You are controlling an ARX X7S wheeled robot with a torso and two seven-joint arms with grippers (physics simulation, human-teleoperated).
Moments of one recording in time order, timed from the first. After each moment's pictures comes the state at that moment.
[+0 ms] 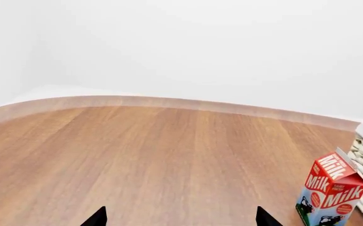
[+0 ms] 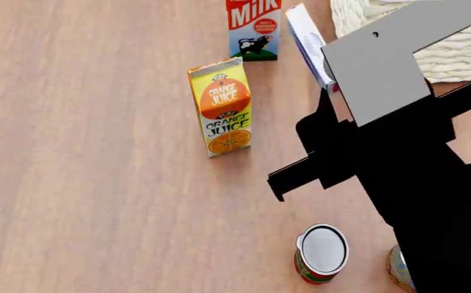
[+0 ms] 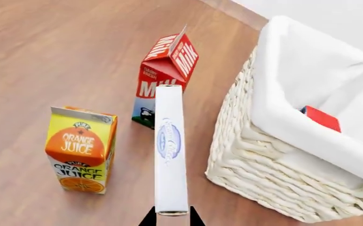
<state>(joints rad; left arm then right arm) -0.28 -0.83 -0.60 0.95 -1.52 -0.81 -0.79 1.28 0.80 -0.58 -0.44 1.39 1.18 0.68</state>
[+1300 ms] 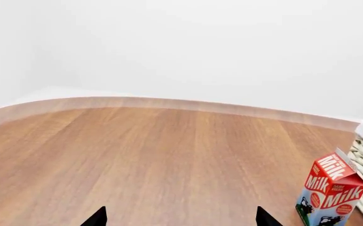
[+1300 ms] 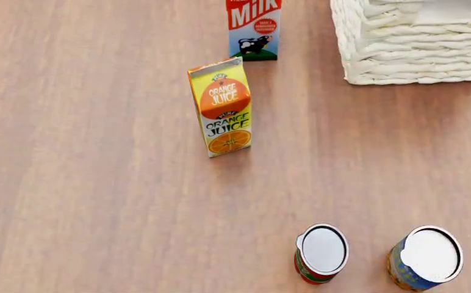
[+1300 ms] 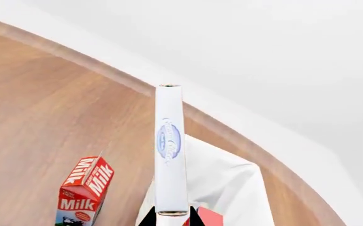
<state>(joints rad) -0.27 -0.84 -0.61 0.96 -1.52 -0.79 -0.79 1.89 0.76 -0.60 -0.20 1.46 1.36 0.67</state>
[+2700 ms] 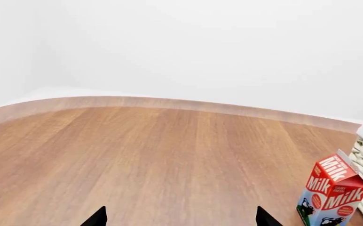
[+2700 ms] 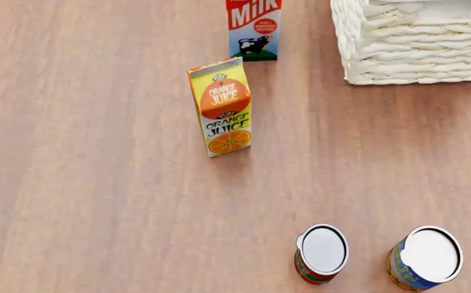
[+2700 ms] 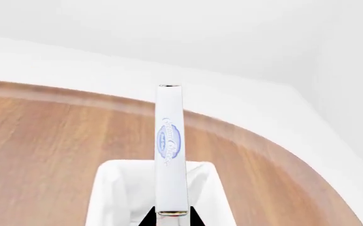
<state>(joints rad) -0.25 -0.84 -0.61 0.95 -1.52 -0.78 -0.78 2.20 0.40 -0.90 0.88 0.87 0.96 0.21</state>
